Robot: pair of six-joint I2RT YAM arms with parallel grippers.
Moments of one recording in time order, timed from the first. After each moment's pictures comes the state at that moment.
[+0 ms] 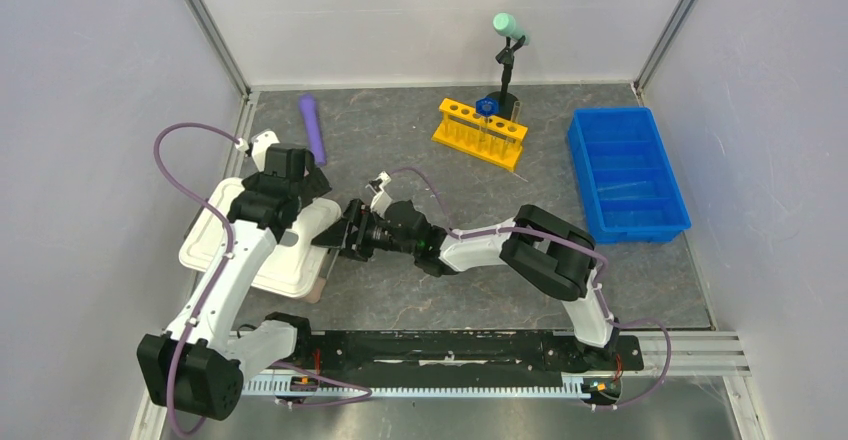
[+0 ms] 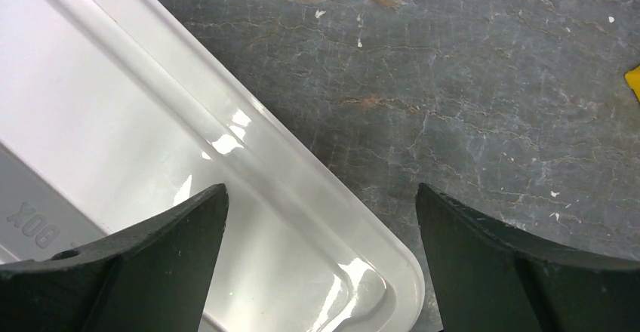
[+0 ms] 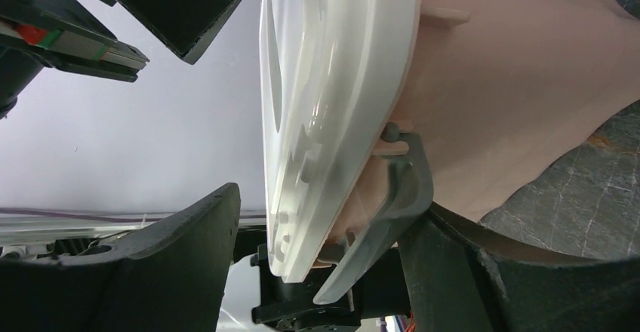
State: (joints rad) left arm -0.20 1.06 0.95 -0.68 -0.44 -0.61; right arm 1.11 2.05 1.15 0.80 -0.21 1.32
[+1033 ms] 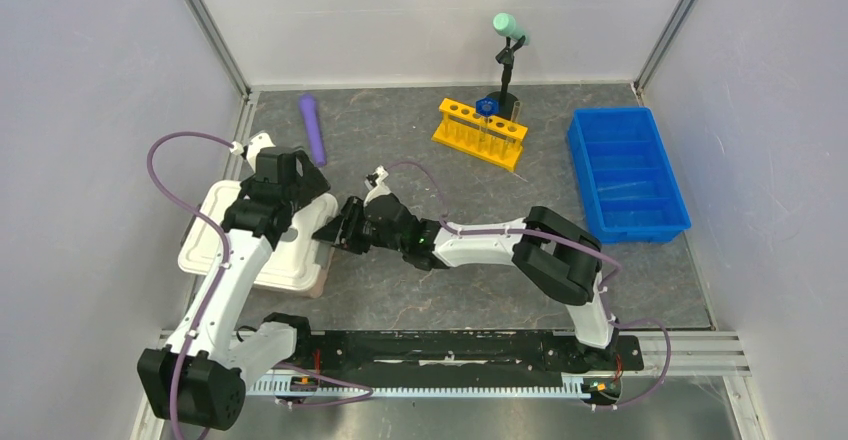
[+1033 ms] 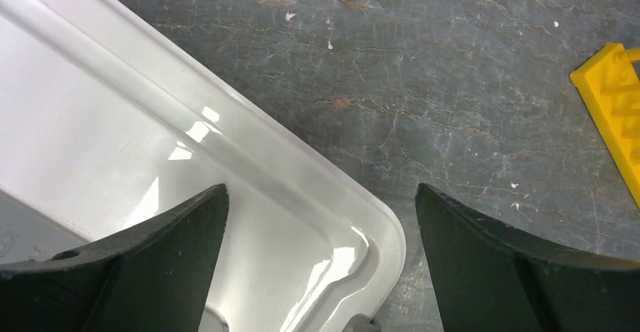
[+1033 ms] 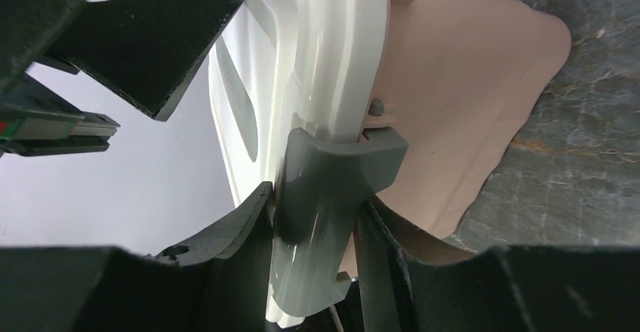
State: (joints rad) left arm -0.15 1.01 0.91 -0.62 -0.34 -0.61; right arm 1.14 2.02 1.29 0.44 -0.01 1.29
